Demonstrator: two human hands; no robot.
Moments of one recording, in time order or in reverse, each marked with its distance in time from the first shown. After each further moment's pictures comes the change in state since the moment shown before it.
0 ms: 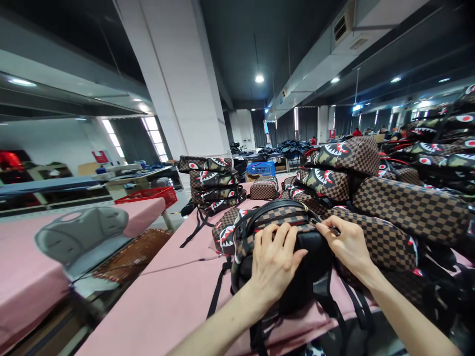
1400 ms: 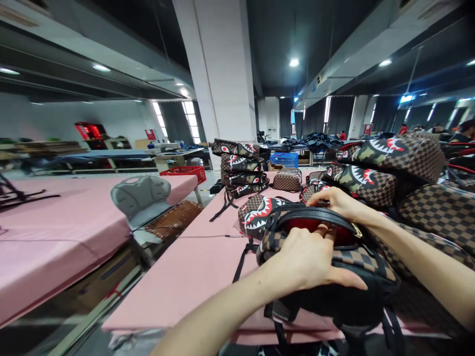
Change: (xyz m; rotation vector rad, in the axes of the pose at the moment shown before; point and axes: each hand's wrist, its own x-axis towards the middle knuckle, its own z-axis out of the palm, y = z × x) left_hand 0.018 -0.039 -0.023 -0.371 -0.454 -0.009; right_hand 0.110 -0.055 0.066 0.326 -0.819 -0.389
